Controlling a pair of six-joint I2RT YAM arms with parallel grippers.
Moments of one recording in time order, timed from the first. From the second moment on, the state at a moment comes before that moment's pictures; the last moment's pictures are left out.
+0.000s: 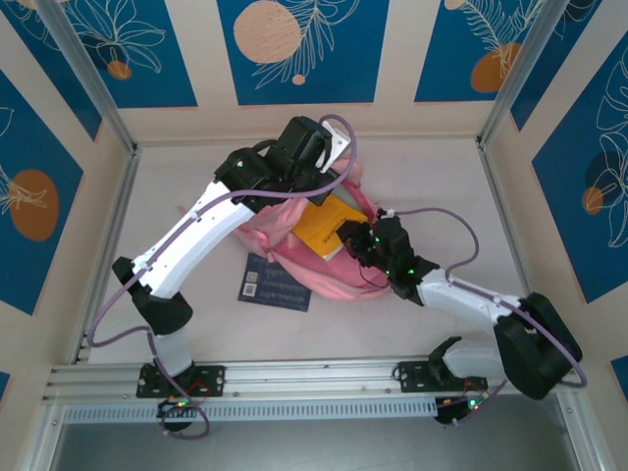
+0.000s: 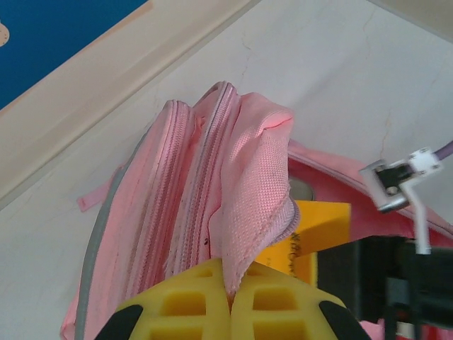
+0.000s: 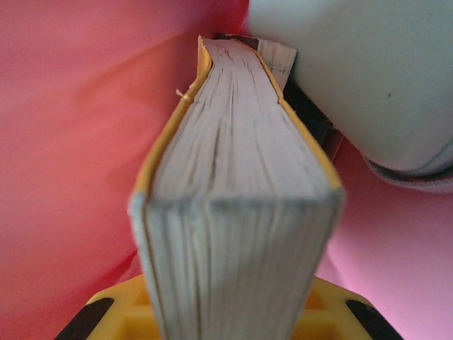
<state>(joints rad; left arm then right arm) -0.89 1.81 2.22 -1.12 -0.23 -0.01 0.62 1.27 0.58 0.29 -0.02 1.32</state>
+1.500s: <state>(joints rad) -0.73 2.09 2.33 -0.98 0.22 -0.27 0.55 0.85 0.55 -0.10 0.11 0.91</state>
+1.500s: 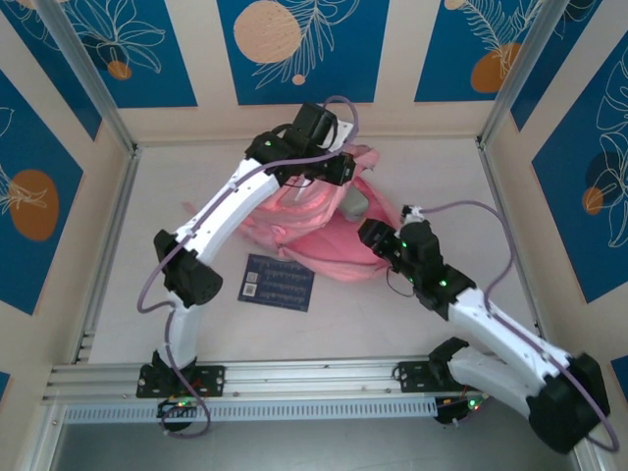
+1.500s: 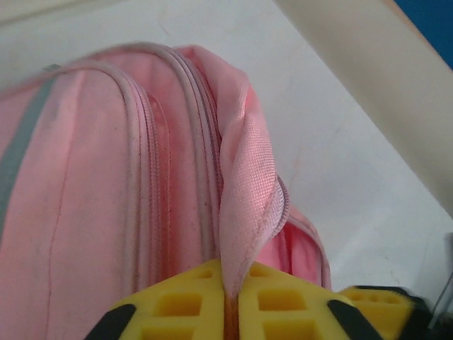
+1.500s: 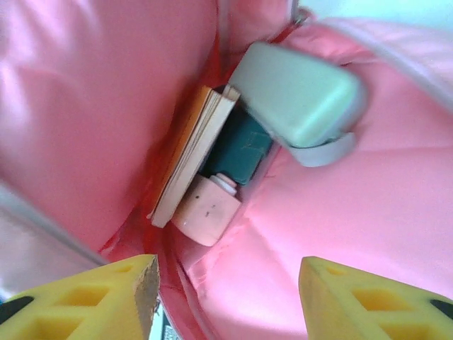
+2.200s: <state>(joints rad) -0.68 1.31 1.48 -0.76 0.12 -0.45 0.77 0.57 0.54 -0.45 0.10 0.57</state>
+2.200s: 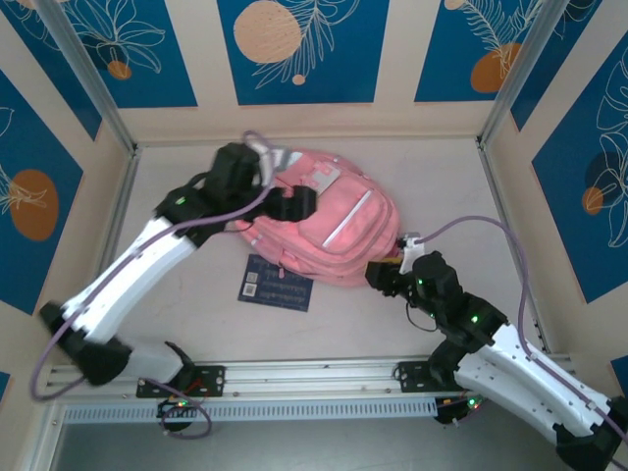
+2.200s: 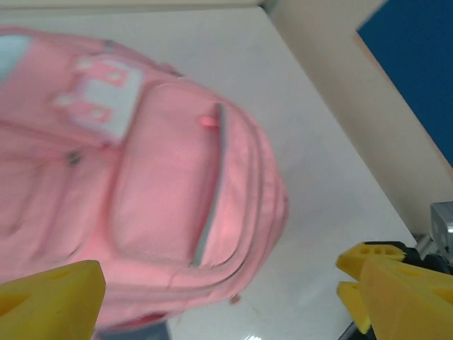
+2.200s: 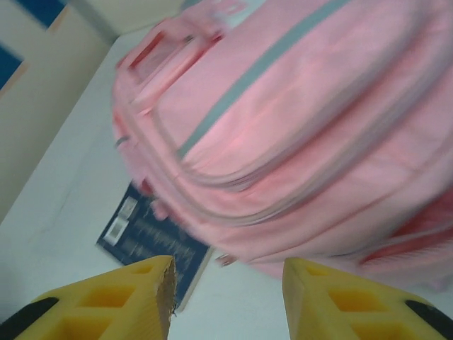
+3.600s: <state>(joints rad) -0.48 1.06 0.53 -0.58 0.13 -0.94 1.01 1.83 1.08 -0.38 0.08 0.35</state>
